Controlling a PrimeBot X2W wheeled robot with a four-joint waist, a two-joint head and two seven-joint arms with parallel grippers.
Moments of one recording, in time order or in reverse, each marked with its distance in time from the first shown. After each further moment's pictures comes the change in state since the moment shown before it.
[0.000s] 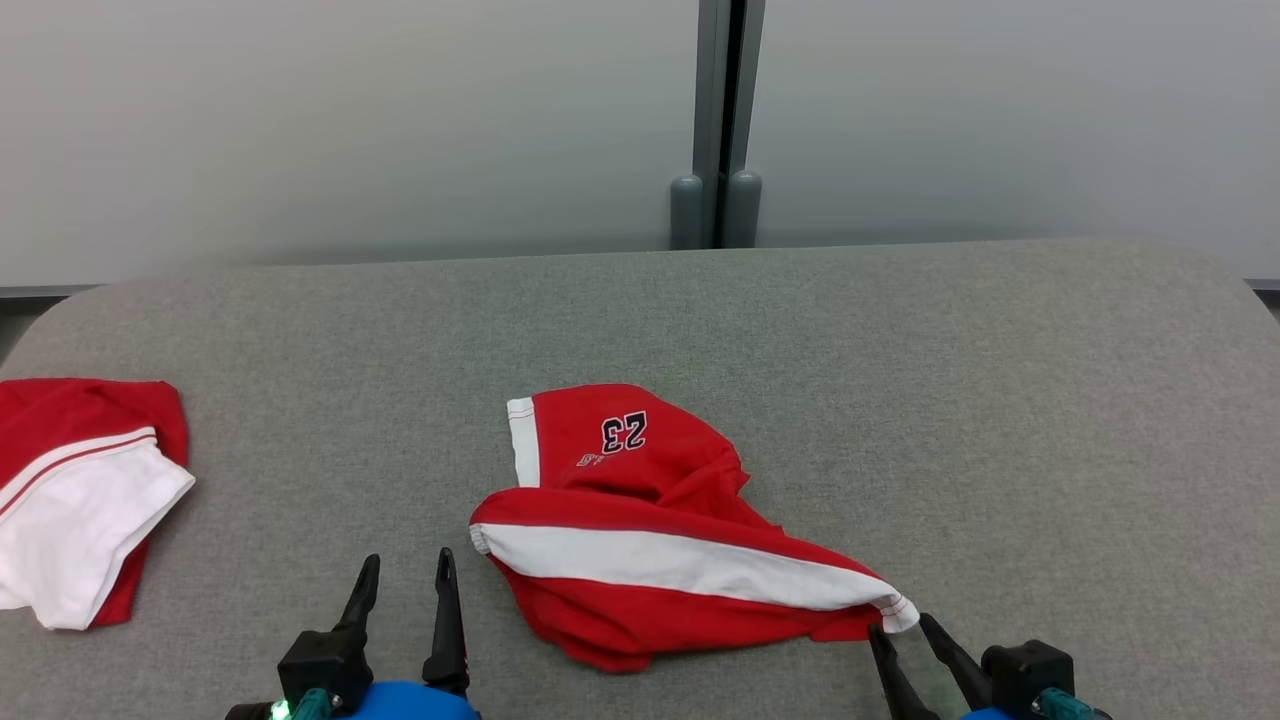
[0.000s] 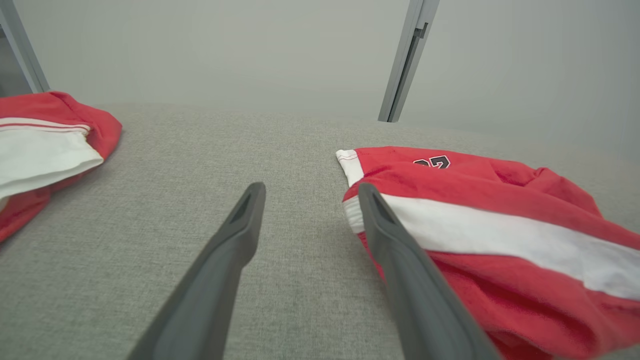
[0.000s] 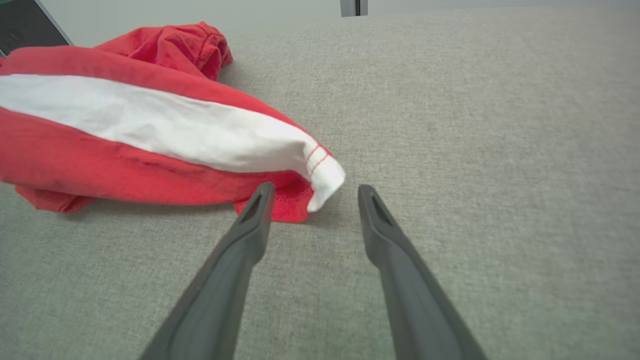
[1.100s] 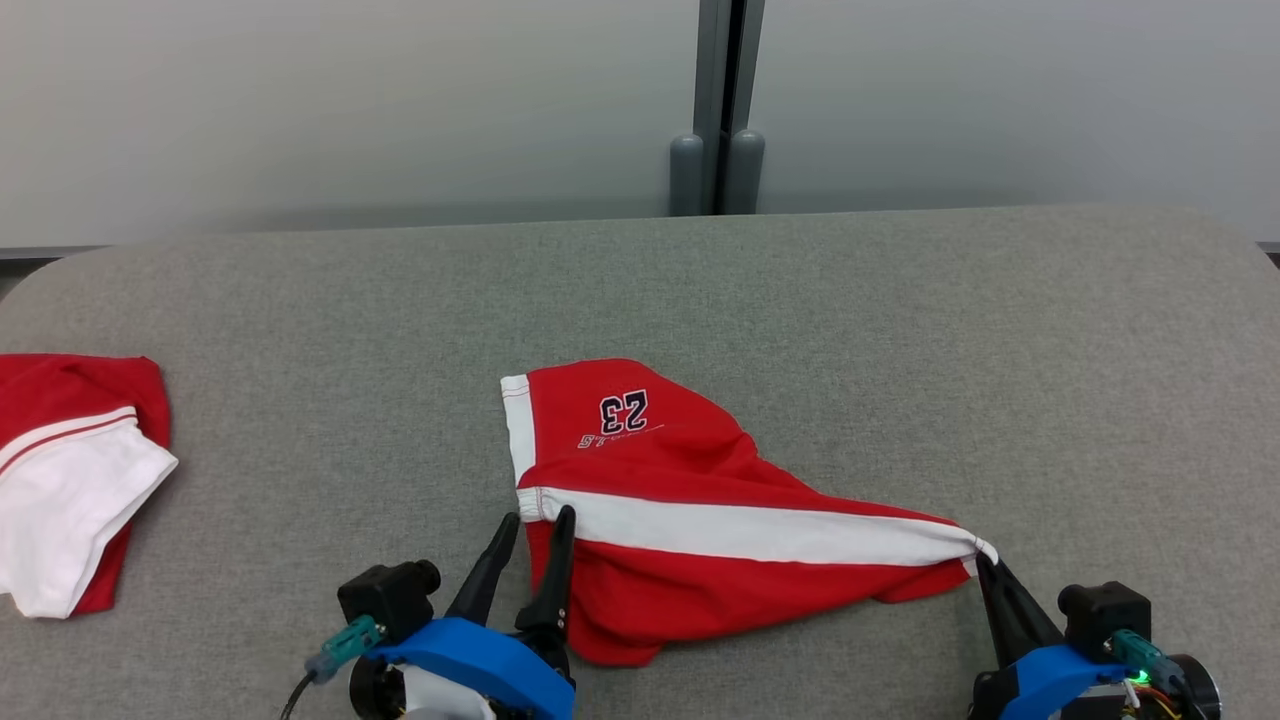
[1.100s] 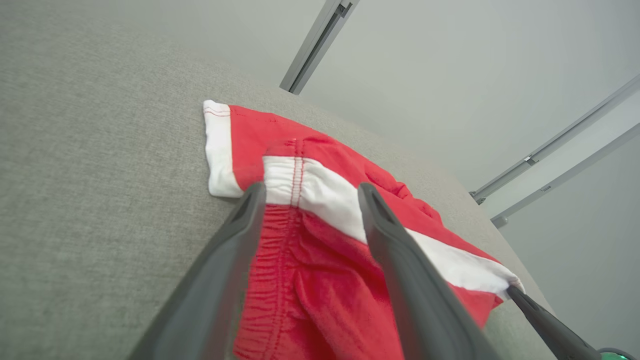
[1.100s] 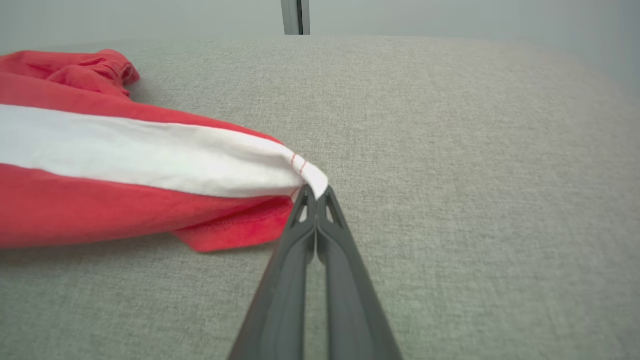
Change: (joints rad) left arm -0.170 0.024 -0.306 0.116 -0.546 -0.161 0.000; right arm -0.081 -0.027 -0.180 0.023 -0.125 0.000 0.000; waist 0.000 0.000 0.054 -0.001
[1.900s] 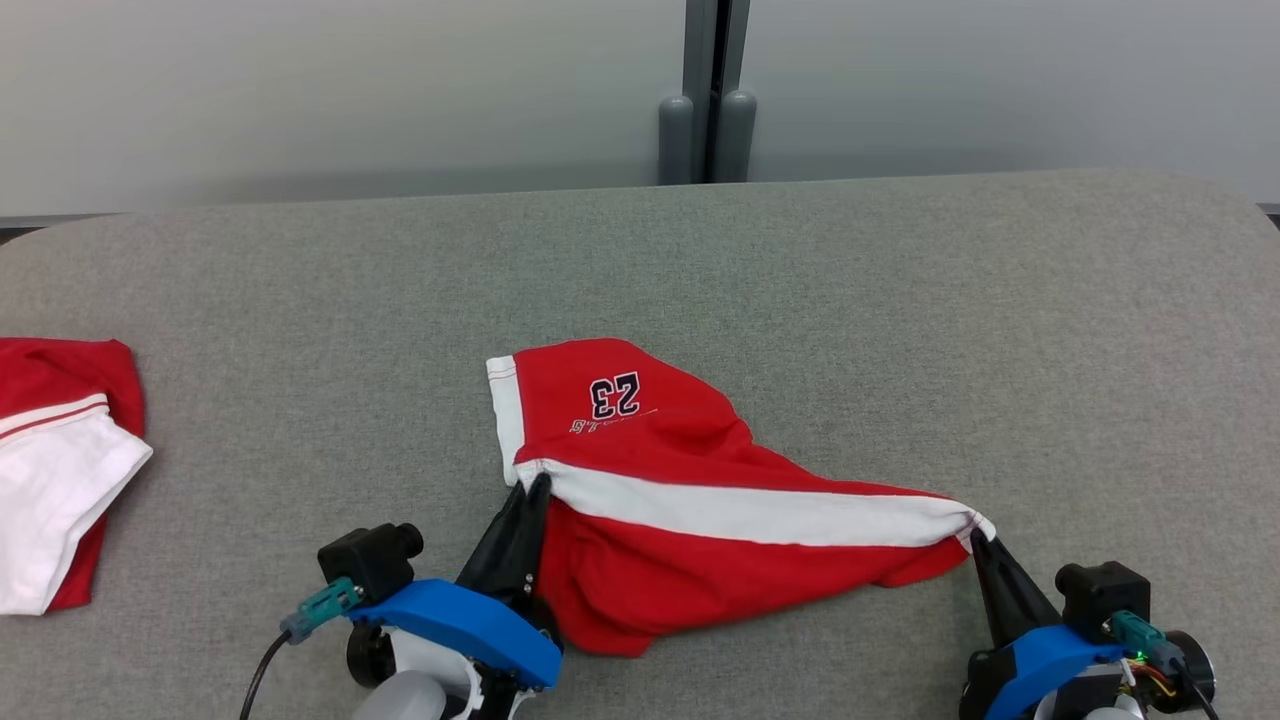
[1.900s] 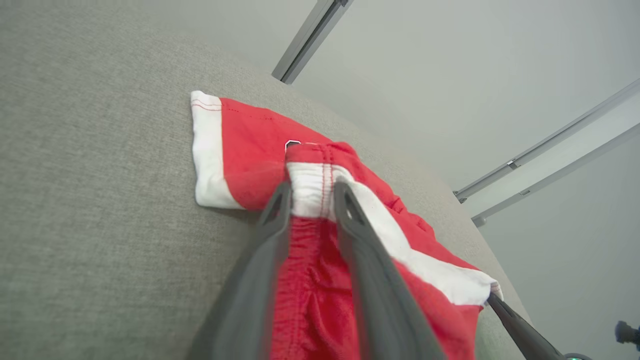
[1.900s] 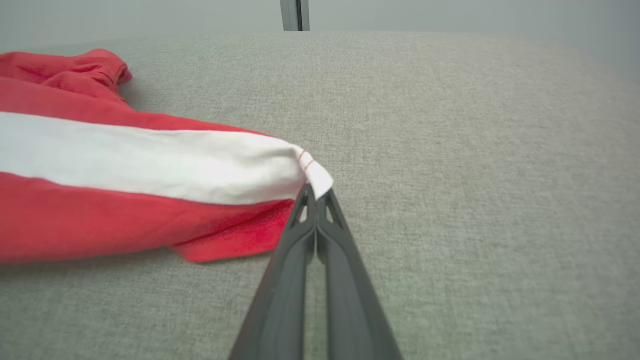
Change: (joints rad) left arm -0.086 0.077 -0.113 -0.008 -0.203 0.000 0.000; right arm -0.024 -0.003 0.017 -0.018 0.019 0.000 0.000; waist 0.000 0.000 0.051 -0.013
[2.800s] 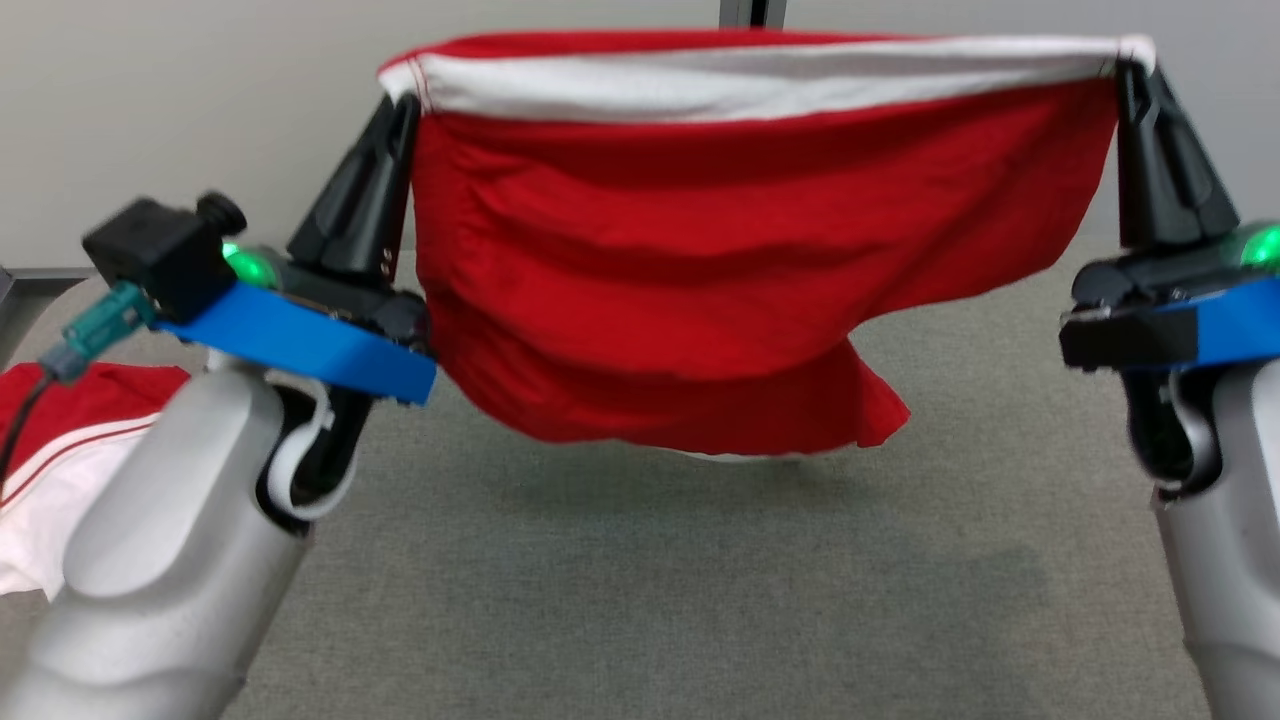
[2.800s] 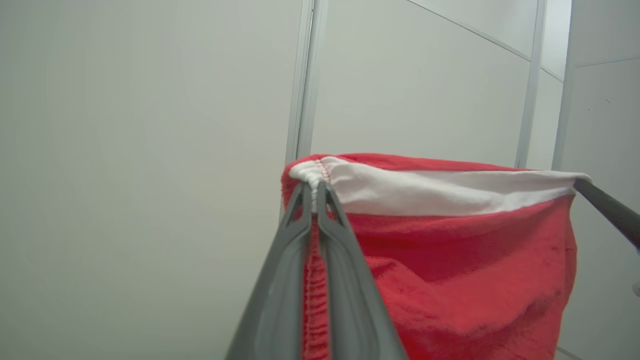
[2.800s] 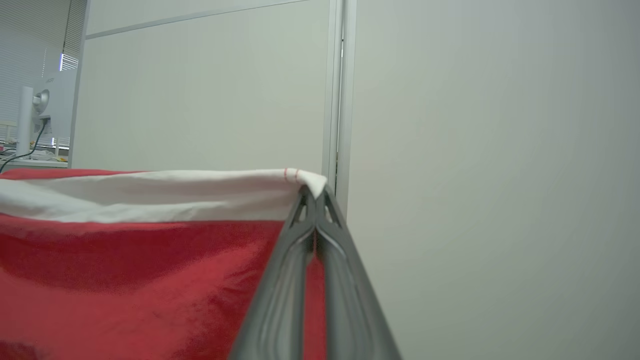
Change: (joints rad) left arm -0.382 0.227 0.056 -0.249 0.186 0.000 0.000; right arm -0.390 -0.152 0.053 -0.419 0.187 0.000 0.000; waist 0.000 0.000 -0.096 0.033
